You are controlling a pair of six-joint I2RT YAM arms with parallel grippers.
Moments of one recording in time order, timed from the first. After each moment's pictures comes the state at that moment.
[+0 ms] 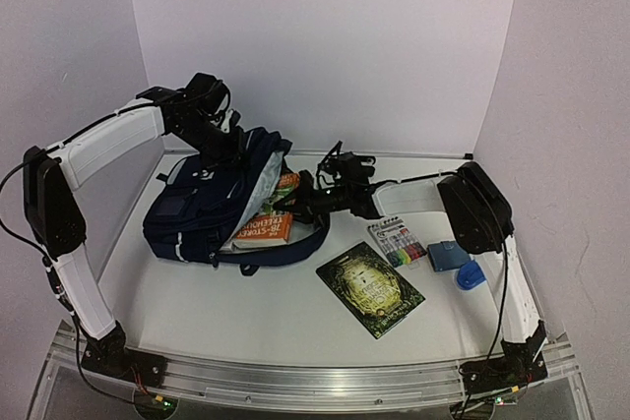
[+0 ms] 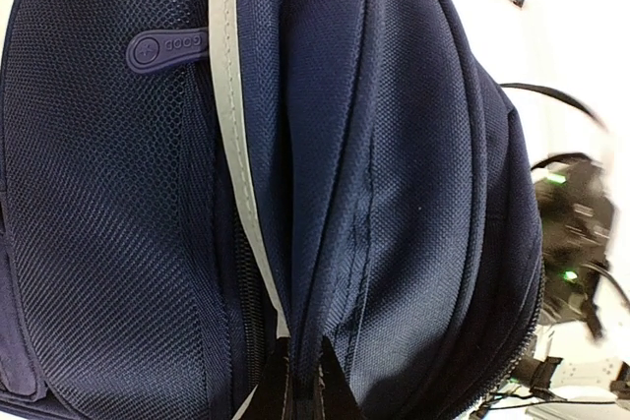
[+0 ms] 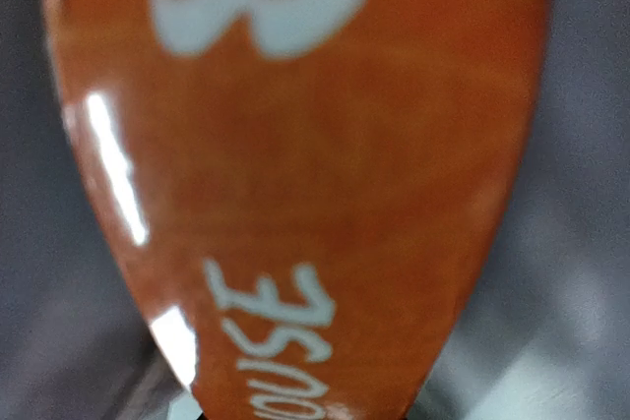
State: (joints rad) left arm -0.52 1.76 1.74 -0.91 0.25 -0.57; right arm 0.70 2.37 1.70 0.24 -0.77 1.12
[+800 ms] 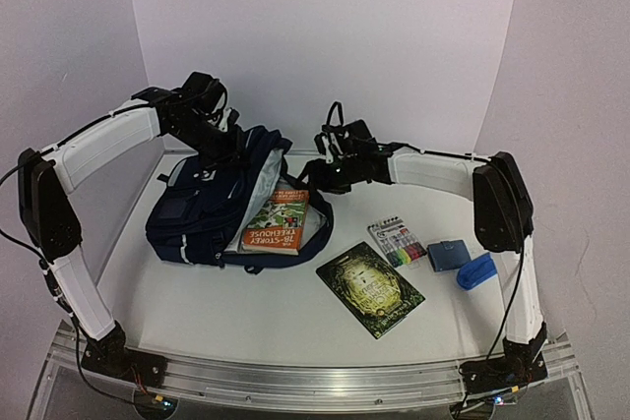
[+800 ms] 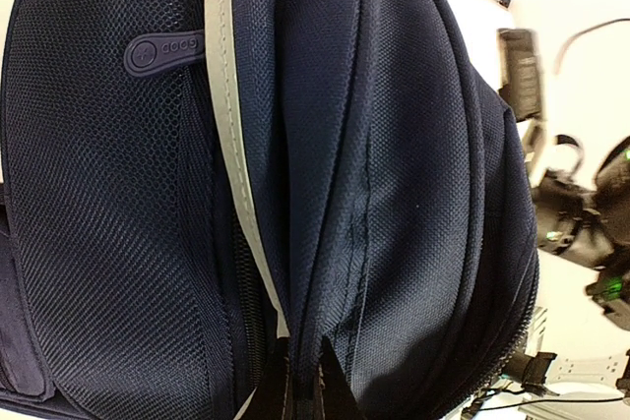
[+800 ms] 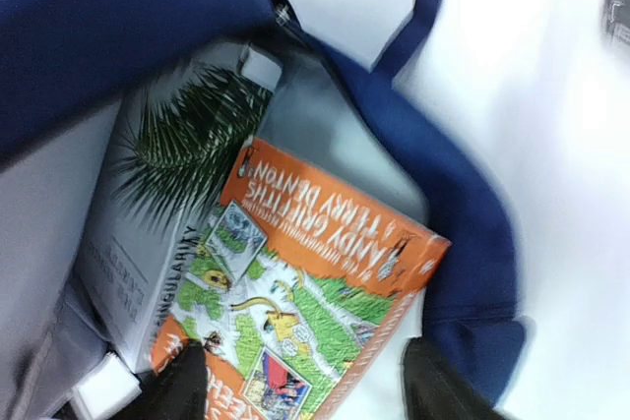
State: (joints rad) left arm -0.52 1.73 1.72 -0.89 0.27 -0.58; right arm 0.68 2.24 1.85 -0.30 -0.26 0.47
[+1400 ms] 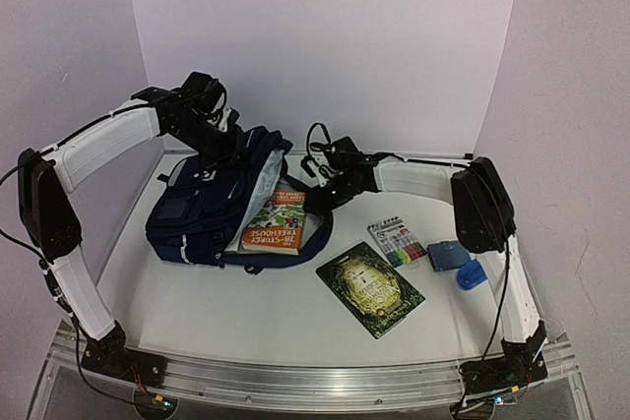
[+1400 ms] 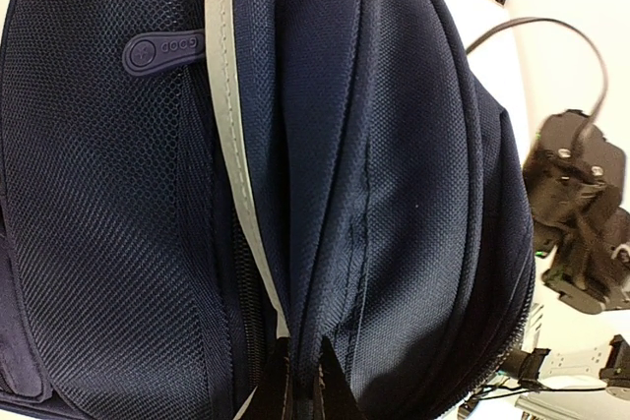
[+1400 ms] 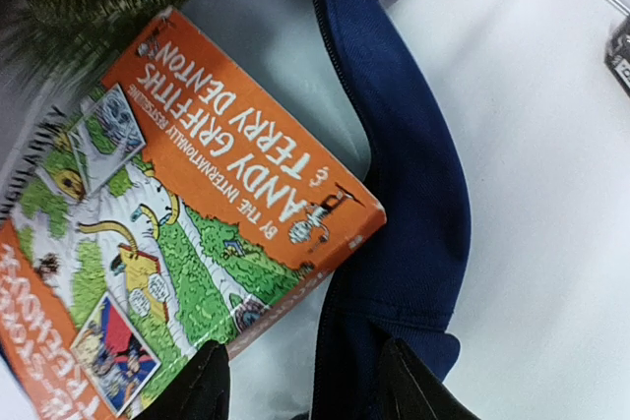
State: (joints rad) left arm -0.52 1.73 1.72 -0.89 0.29 -0.57; right arm 0.70 2.36 1.94 -0.45 -0.14 0.03
